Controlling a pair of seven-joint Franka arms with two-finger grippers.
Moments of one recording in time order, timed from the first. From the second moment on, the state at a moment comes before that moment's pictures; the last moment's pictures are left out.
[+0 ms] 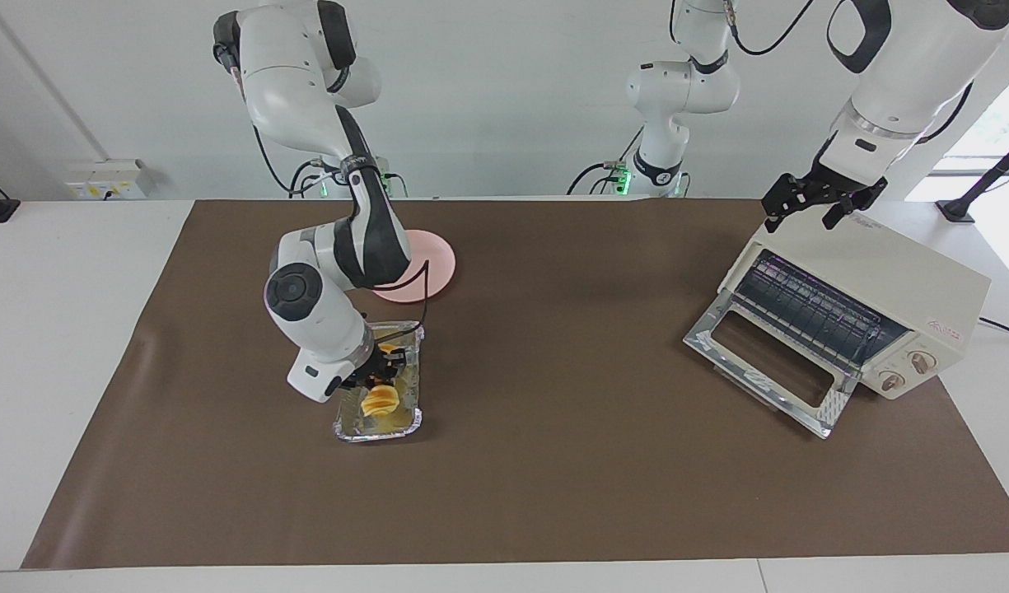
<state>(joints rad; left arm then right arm) -0.15 -0.03 0.09 -1.62 0.01 1.55 -0.04 0.17 0.54 0.05 -1.54 0.11 2.00 -0.05</state>
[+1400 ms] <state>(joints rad) -0.15 -0.03 0.08 -1.63 0.01 1.56 -0.04 0.10 0.48 0.03 -1.69 0.05 2.09 -0.04</state>
